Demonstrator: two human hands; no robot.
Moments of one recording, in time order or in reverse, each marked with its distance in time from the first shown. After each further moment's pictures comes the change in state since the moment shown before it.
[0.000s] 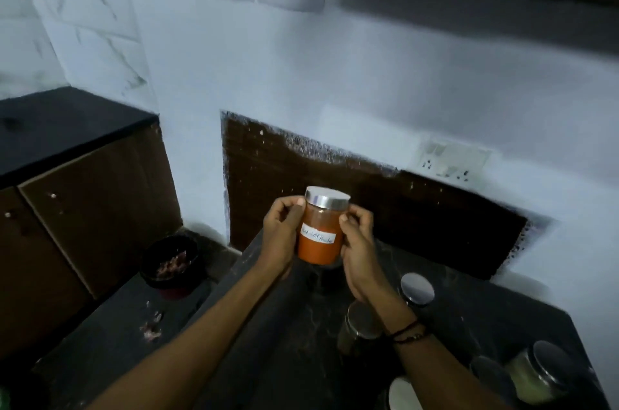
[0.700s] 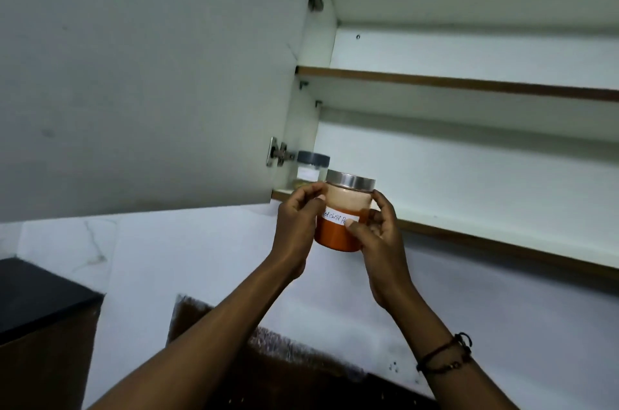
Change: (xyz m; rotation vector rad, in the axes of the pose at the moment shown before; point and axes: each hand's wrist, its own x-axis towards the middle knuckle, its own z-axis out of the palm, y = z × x) left_hand 0.102 0.310 0.149 -0.079 -0.149 0.551; right_hand 0.096 -0.328 0.040 -0.229 0.042 -0.727
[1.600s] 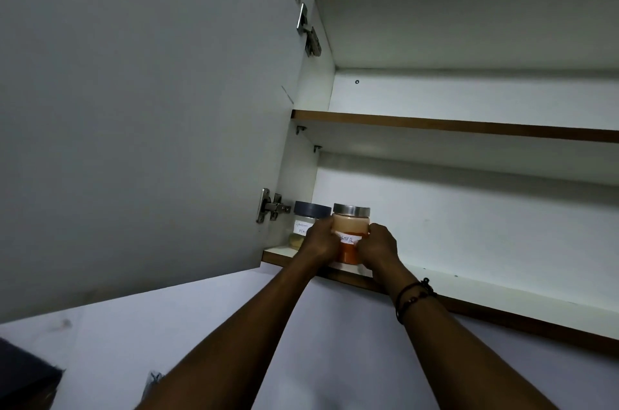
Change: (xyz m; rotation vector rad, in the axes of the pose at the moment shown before) left_hand 0.159 -0.038 0.046 0.618 -0.241 -0.071; right_hand 0.188 0.032 0.018 -0.832 0.070 0.191
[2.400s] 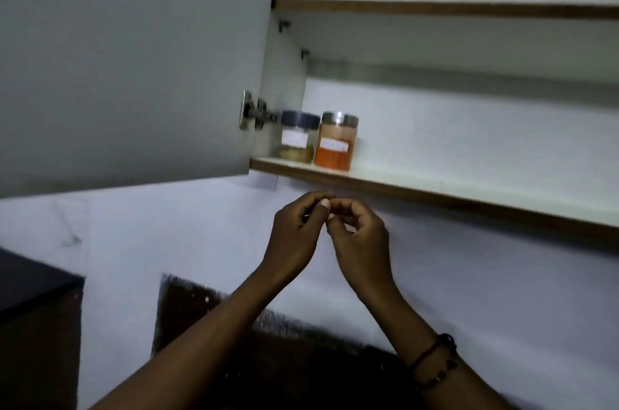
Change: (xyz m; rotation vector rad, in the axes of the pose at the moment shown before) left_hand -0.133 -0.064 0.021 -0.219 0.151 0.296; right_hand -0.157 0.052 0.021 0.510 0.063 -0.293
